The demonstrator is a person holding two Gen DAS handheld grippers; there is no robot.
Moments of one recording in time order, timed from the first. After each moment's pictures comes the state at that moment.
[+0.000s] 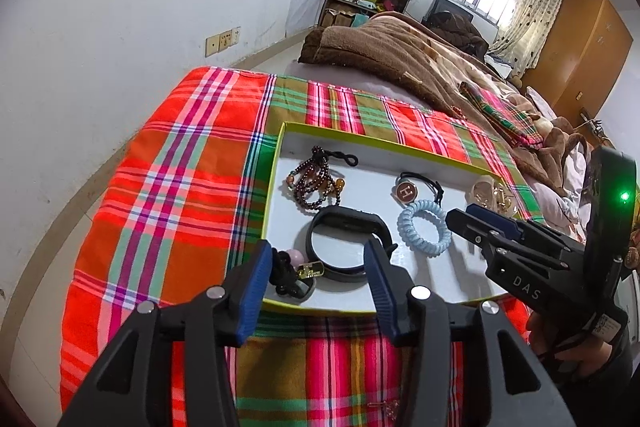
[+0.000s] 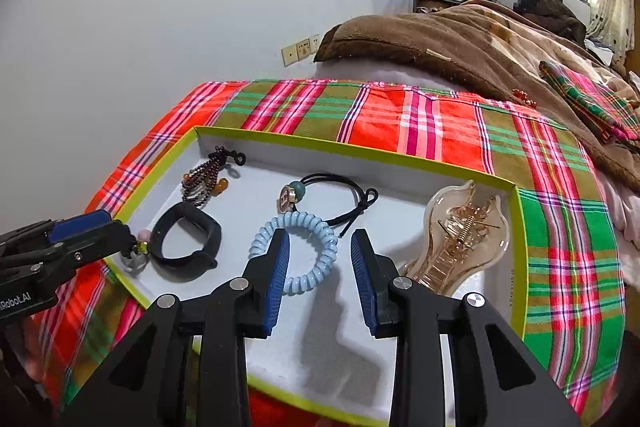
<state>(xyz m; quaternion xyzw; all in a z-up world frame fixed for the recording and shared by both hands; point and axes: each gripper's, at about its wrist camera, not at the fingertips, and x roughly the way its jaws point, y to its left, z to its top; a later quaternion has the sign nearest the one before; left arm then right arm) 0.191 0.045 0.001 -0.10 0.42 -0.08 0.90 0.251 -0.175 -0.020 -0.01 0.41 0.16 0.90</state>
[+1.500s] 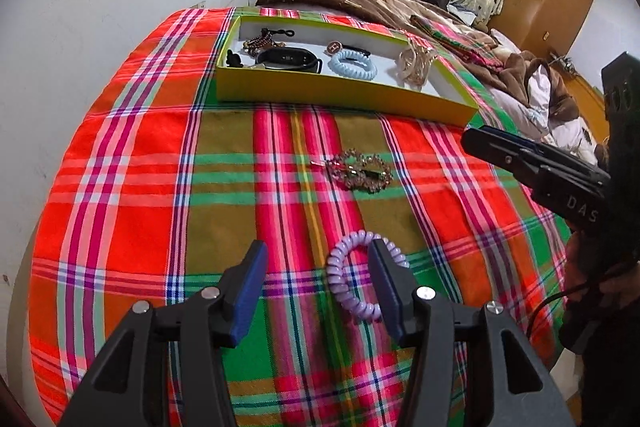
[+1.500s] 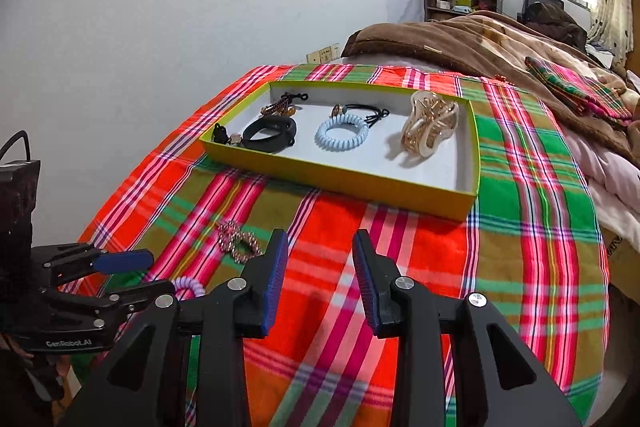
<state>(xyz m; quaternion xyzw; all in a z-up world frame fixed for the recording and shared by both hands) 0.049 0.016 -0.031 -0.04 0.47 -0.14 0.87 0.099 -0.199 -0.009 0.00 0.38 0.20 0.90</state>
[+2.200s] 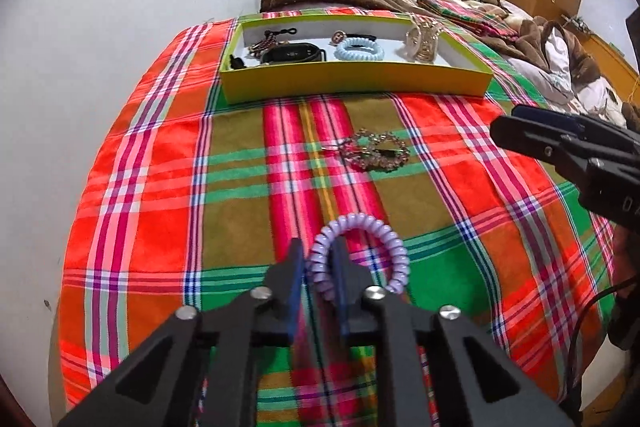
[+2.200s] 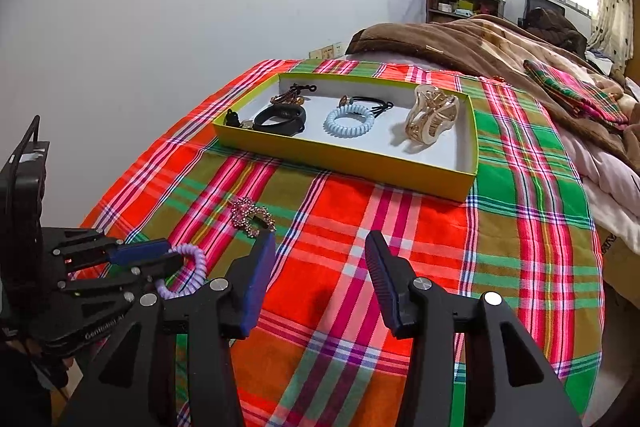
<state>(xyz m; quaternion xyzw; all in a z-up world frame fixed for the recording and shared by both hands) 0.042 0.006 -0.036 0.04 0.46 -0.10 0.88 0.077 -0.194 -0.009 -0.02 0.38 0.19 0.90</state>
